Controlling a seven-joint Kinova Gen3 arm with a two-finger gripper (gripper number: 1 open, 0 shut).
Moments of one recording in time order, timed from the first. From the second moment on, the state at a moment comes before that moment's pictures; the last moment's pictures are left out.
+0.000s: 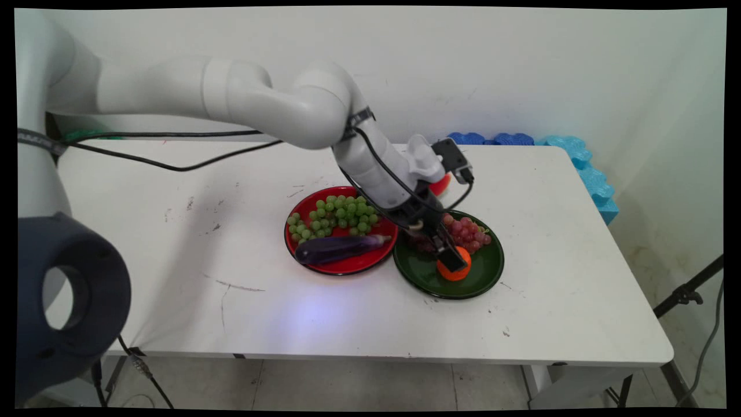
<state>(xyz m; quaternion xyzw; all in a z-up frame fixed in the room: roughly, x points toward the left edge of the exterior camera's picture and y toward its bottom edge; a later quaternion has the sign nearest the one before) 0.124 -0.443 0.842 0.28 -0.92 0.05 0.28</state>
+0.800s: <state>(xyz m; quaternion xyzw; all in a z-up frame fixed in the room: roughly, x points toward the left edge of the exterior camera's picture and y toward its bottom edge) 0.100 -0.453 0.801 0.29 -0.92 0.05 0.28</state>
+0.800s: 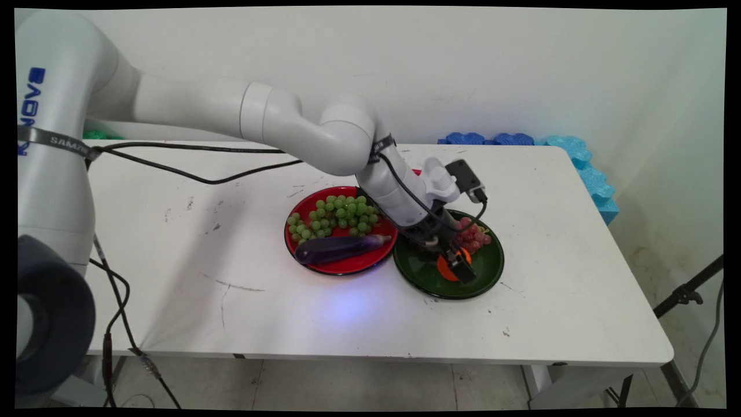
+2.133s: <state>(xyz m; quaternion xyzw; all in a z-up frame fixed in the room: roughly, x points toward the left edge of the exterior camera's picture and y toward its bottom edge) 0.113 -0.434 0.839 0.26 -0.92 0.07 0.28</state>
